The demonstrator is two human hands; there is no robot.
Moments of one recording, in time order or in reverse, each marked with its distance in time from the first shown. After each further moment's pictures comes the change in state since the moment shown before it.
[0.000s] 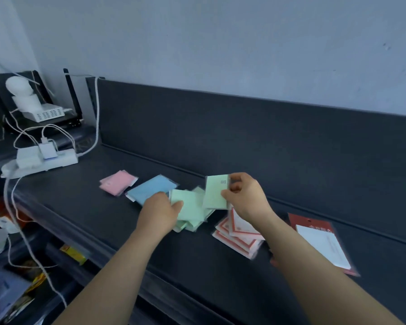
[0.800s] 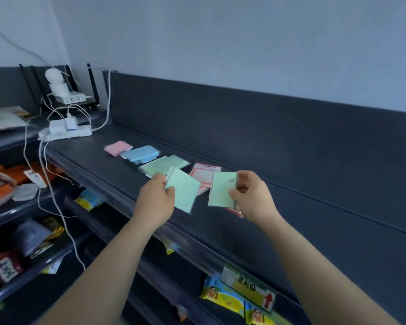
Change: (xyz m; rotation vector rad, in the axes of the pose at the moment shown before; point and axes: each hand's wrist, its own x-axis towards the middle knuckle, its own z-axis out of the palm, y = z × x) left_hand -0.203 0.086 0.018 -0.175 0.157 0.011; right_hand -0.143 0.060 -0.130 0.063 -0.048 -0.068
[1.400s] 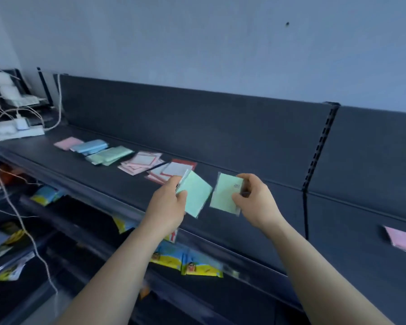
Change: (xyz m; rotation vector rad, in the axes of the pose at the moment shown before) left_hand -0.169 0.127 0.091 -0.082 -0.210 0.202; right_hand -0.135 0.059 -0.184 -0.013 0.099 -0.005
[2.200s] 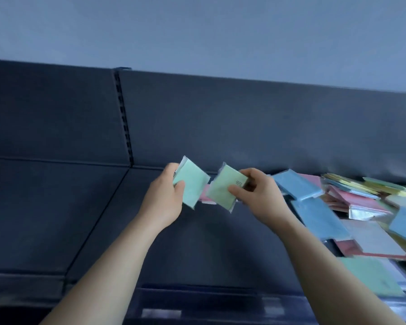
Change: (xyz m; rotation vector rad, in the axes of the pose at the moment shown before) left_hand -0.068 0.248 0.309 -0.098 -0.328 0.258; right_hand -0.112 0.153 -0.368 -0.131 0.350 0.120
